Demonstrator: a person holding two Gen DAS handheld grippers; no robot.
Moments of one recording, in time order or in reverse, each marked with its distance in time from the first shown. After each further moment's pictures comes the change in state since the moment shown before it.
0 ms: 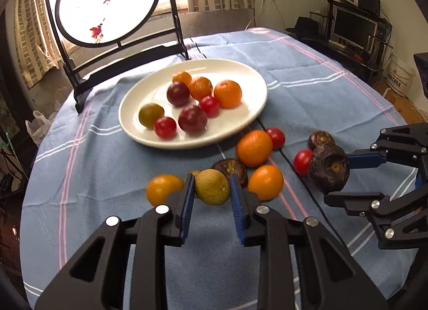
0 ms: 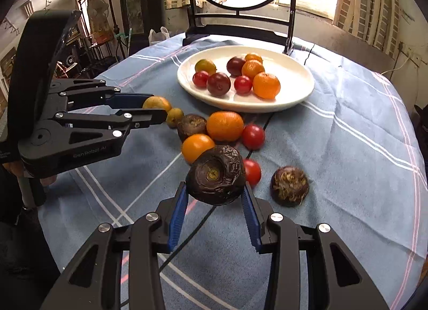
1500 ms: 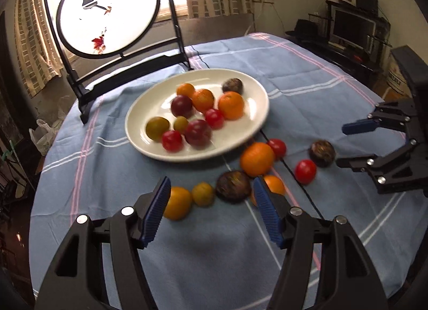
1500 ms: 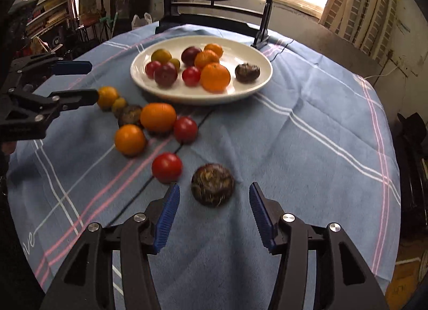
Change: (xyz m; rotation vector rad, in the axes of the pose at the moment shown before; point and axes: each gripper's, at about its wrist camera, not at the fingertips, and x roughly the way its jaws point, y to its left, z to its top) left arm -0.008 -0.008 -0.001 0.037 0.003 -0.021; right arm 0.009 -0.059 -0.005 -0.056 0.090 -0.121
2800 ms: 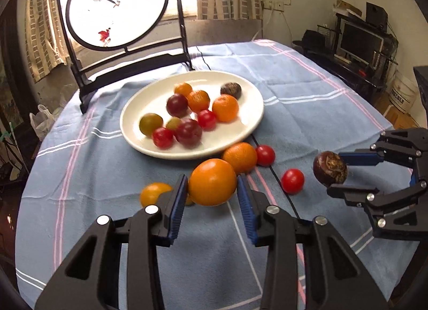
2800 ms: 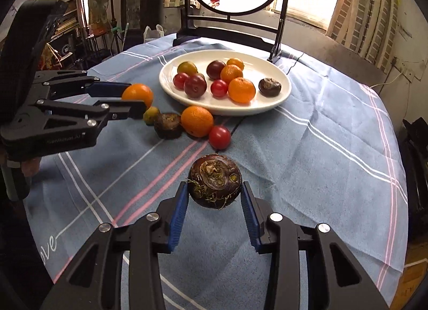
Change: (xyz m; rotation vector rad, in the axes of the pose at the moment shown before) left arm -0.004 -0.002 0.007 -0.115 -0.045 0.046; right arm -0.030 0.032 0.001 -0.006 -0.100 0.044
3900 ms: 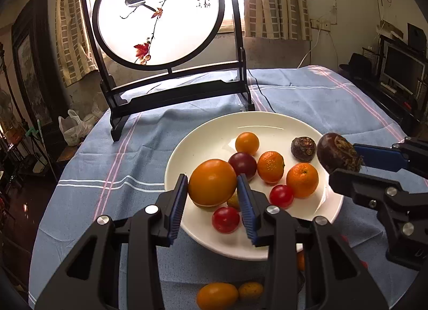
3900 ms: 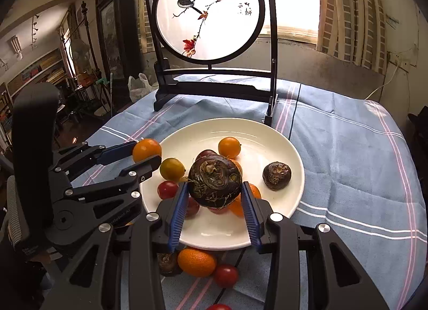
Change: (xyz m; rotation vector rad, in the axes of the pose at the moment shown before) left arm 0.064 0.053 0.078 -0.084 -0.064 0.180; right arm 0.054 -0.026 0.126 0.194 -0.154 0.031
